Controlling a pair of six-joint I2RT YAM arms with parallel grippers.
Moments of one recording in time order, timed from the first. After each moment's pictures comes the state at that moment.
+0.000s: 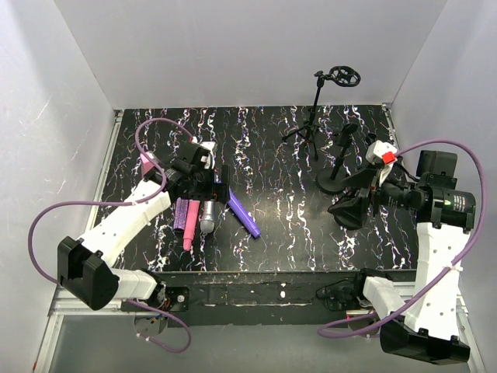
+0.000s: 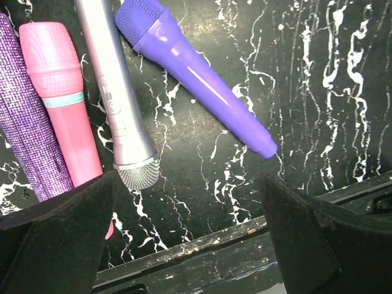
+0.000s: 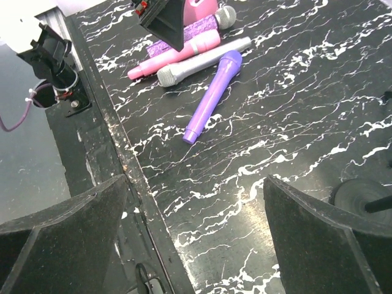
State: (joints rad) left arm -0.55 1.32 1.17 -0.79 0.01 -0.40; right arm -0.17 0.92 1.35 -1.33 -1.21 -0.74
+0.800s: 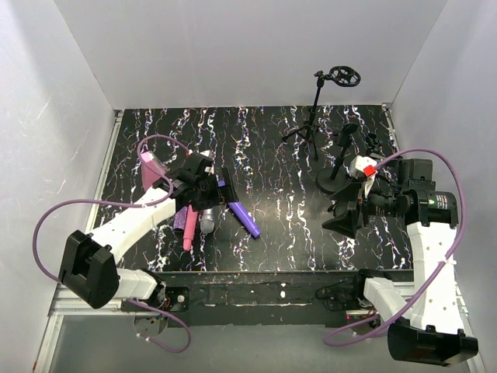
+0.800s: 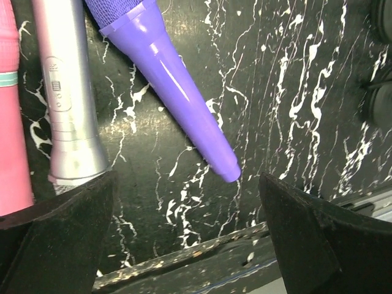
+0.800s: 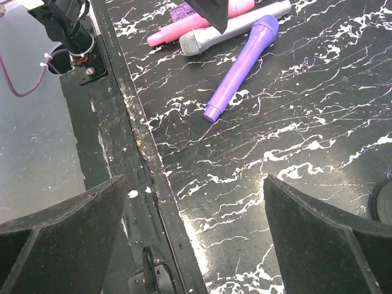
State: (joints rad) left arm -0.56 1.32 0.98 -0.57 0.06 -0.66; right arm -0.07 0.90 1.17 -1.34 -1.17 -0.84
